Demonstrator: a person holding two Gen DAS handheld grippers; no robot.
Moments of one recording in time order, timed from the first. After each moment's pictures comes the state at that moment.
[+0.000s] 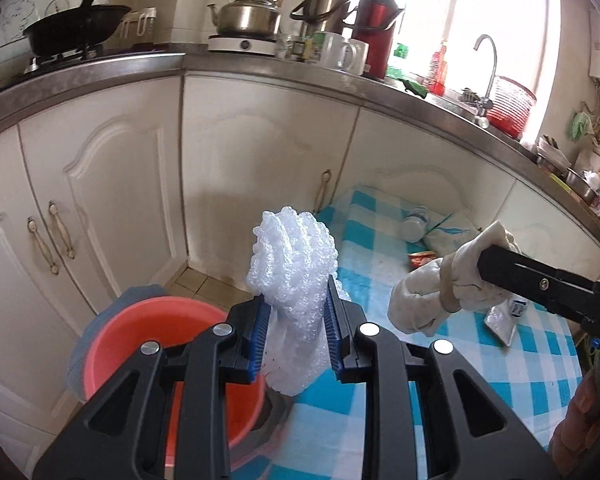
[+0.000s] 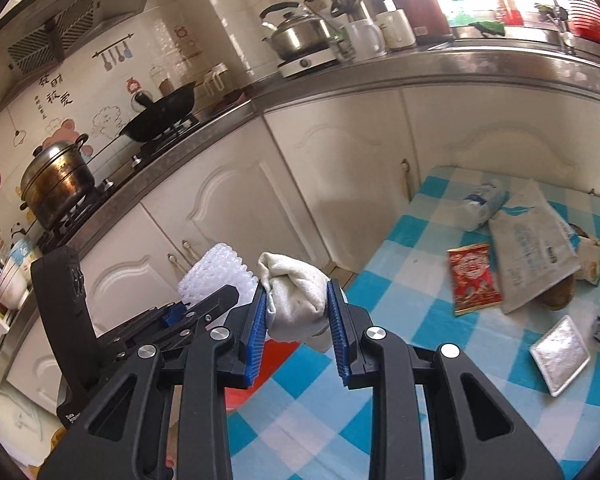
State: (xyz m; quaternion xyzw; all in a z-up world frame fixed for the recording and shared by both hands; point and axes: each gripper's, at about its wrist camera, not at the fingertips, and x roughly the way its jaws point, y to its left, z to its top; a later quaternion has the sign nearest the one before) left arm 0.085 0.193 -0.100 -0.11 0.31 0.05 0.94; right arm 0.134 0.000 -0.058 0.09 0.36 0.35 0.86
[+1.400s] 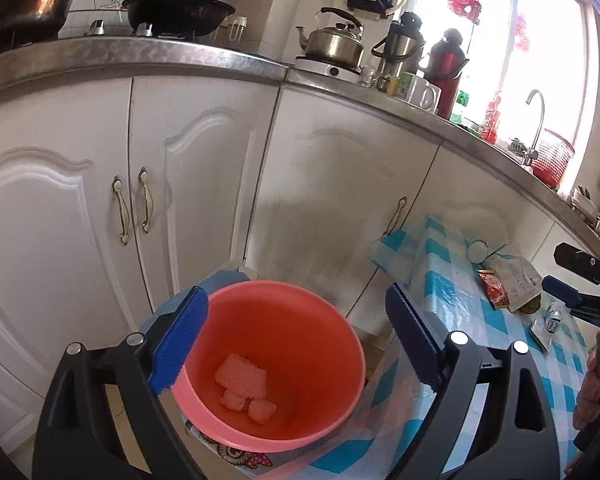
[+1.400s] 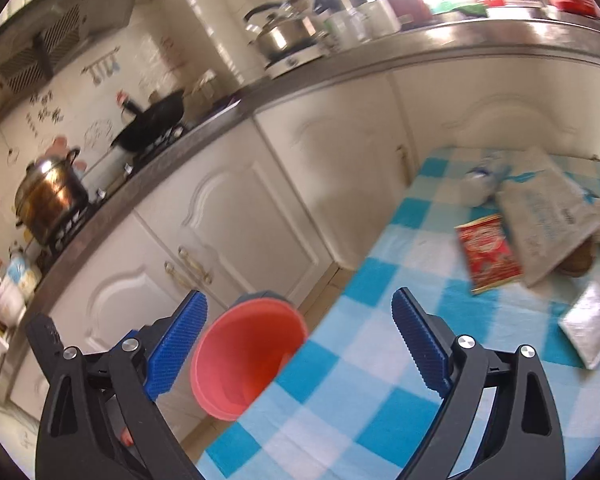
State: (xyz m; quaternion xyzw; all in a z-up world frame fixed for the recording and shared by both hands) left arm 0.010 0.272 -0.129 -0.16 0.25 0.12 0.95; right arm 0.135 -0.021 -0.084 0.14 0.34 0.32 0.87
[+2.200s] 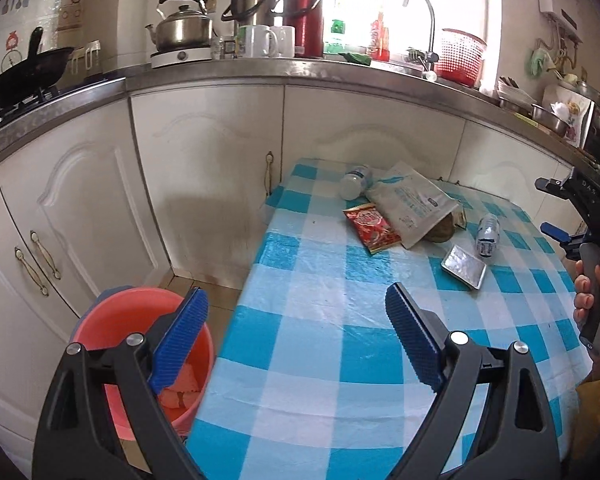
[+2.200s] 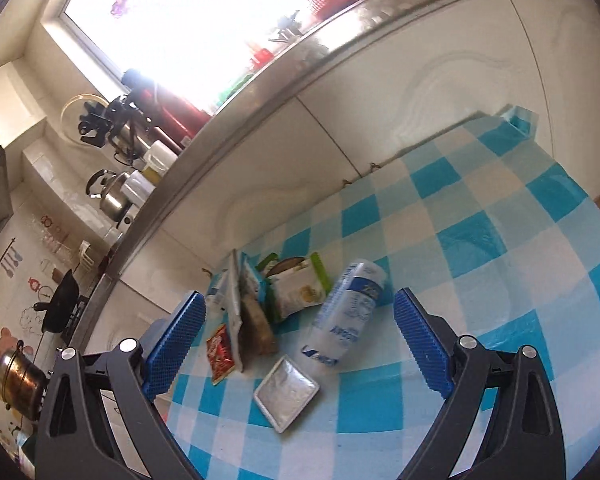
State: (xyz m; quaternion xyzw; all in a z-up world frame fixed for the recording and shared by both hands) left arm 0.060 0.092 -0.101 -0.02 0.32 -0.01 0.95; right arm 0.170 -0.313 -0.121 0.34 0.31 0.08 0.89
